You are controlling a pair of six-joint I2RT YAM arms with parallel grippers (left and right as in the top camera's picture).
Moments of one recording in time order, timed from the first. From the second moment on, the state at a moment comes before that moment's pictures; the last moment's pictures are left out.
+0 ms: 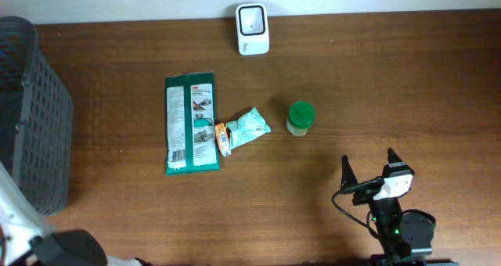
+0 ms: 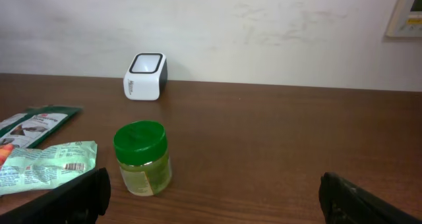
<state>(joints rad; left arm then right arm) 0.61 1.67 1.90 -0.66 0.14 -0.02 0.00 0.01 0.01 -0.06 -0.14 0.02</state>
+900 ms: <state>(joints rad) -0.48 2.05 1.73 -0.98 0.29 -0.47 0.00 0.01 0.01 -0.06 -0.14 0.02</state>
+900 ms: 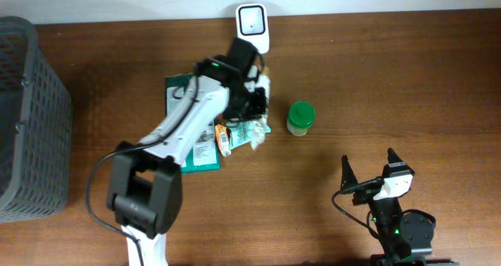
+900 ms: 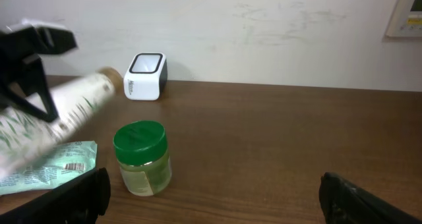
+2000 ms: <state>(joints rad) -0.29 1.88 1.91 -1.04 0.23 -0.28 0.00 0.01 0.01 -0.06 -0.14 0.02</state>
